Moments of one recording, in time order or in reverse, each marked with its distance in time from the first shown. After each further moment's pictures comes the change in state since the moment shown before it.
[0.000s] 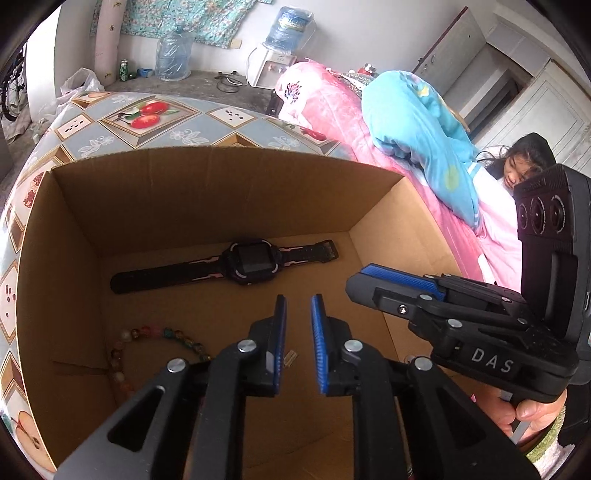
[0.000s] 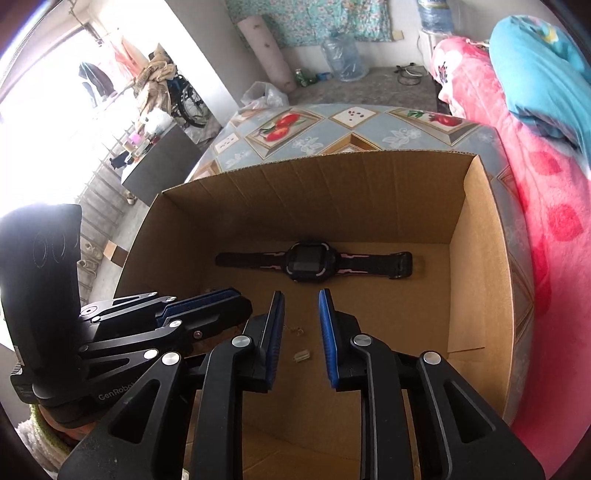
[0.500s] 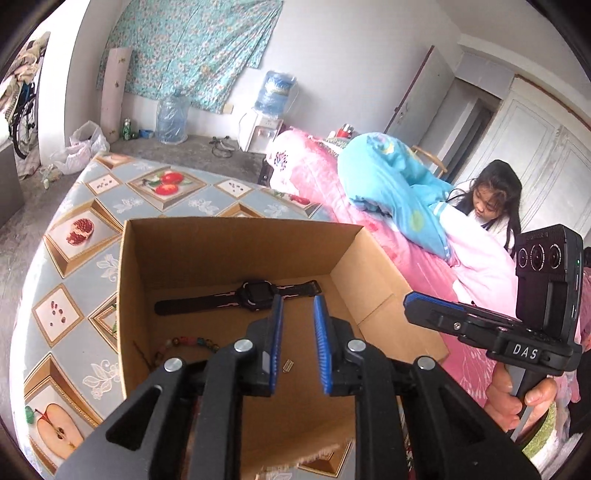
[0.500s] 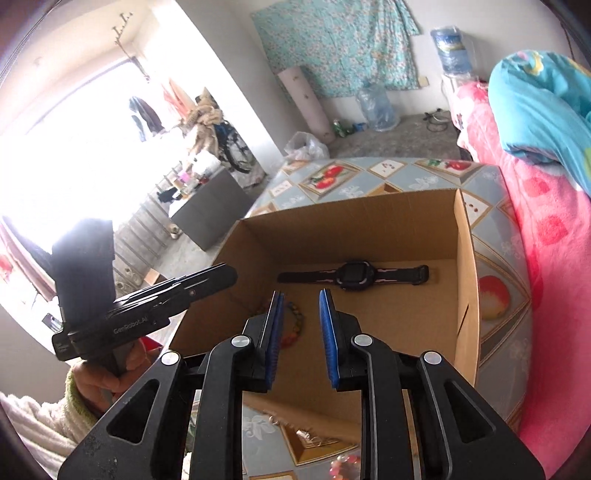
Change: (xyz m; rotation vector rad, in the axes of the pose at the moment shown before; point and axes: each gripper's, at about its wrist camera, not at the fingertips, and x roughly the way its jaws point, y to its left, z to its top) left arm -0.104 -0.007 -0.042 0.085 -0.283 -0.023; right arm -0.093 0.020 -0.057 -0.085 -0.252 0.201
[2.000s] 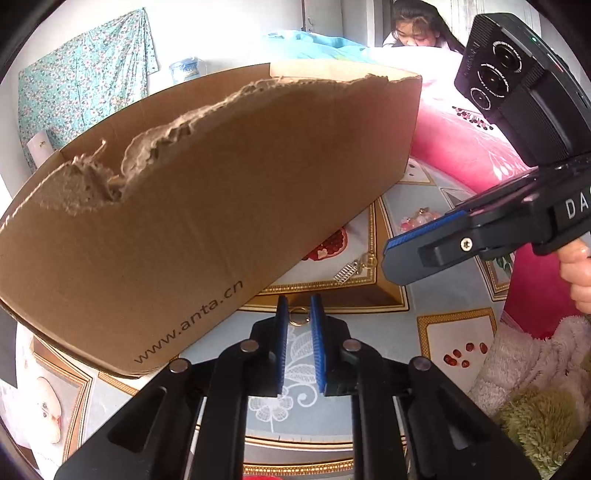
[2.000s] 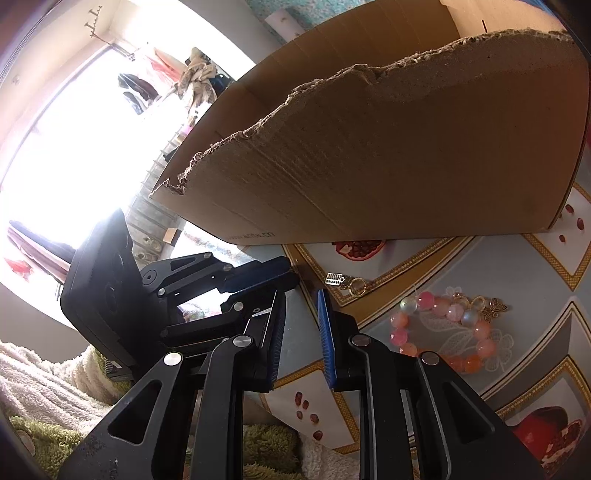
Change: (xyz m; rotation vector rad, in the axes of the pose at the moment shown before) left arm 0.050 -0.022 -0.166 0.527 0.194 0.060; right arm 0.055 -0.007 -0.138 0.183 0.252 0.053
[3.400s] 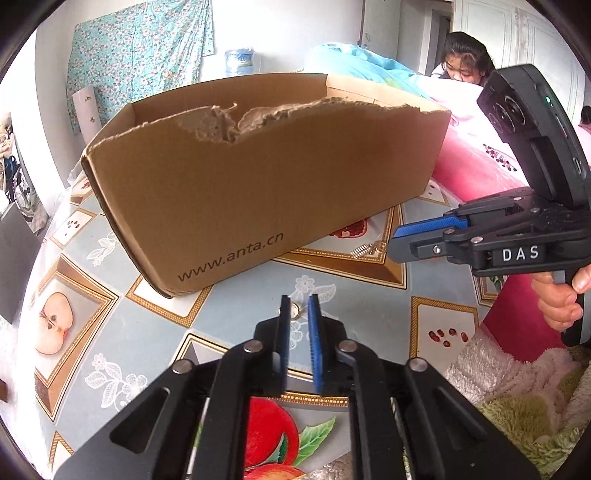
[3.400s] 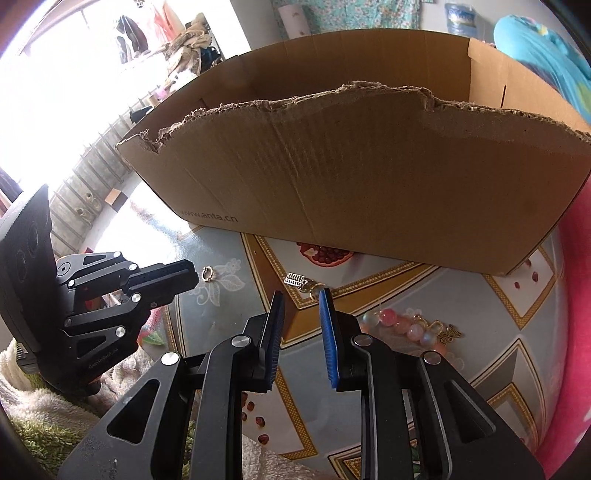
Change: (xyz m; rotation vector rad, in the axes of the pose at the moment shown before) left arm -0.038 0.006 -0.028 -0.194 -0.016 0.082; right arm -0.008 0.017 -0.007 -0.215 0.002 -0.296
